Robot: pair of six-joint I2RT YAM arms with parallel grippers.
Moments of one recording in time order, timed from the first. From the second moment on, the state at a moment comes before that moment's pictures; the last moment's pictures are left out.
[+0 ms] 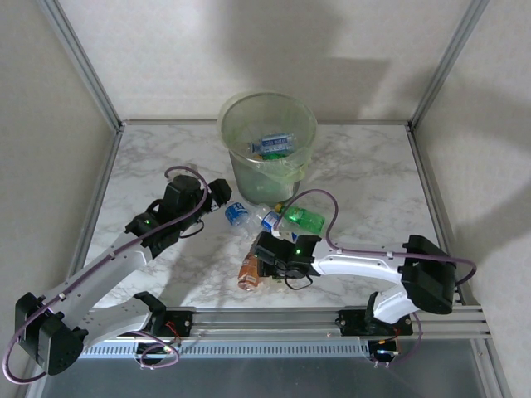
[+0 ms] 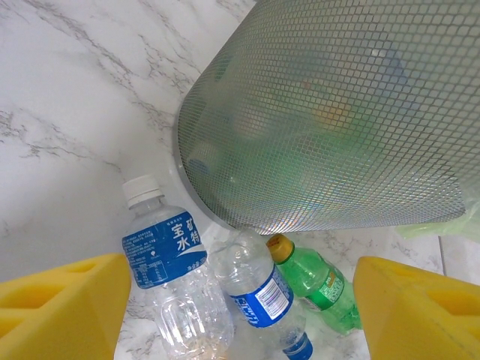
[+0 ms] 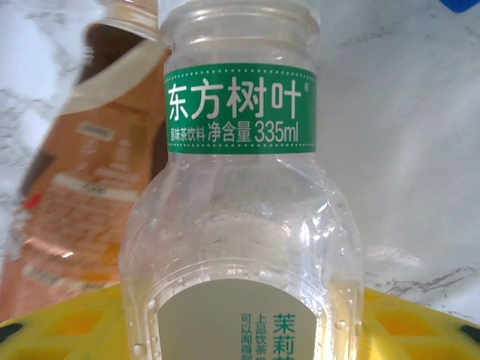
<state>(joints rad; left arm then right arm) -0.56 1.04 0.85 -0.38 -0.18 -0.90 1.24 1.47 0.92 -0.65 0.16 1.09</state>
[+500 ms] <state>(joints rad) -0.55 1.06 0.95 -0.40 -0.06 -0.86 1.28 1.23 0.92 -0.54 0.26 0.94</state>
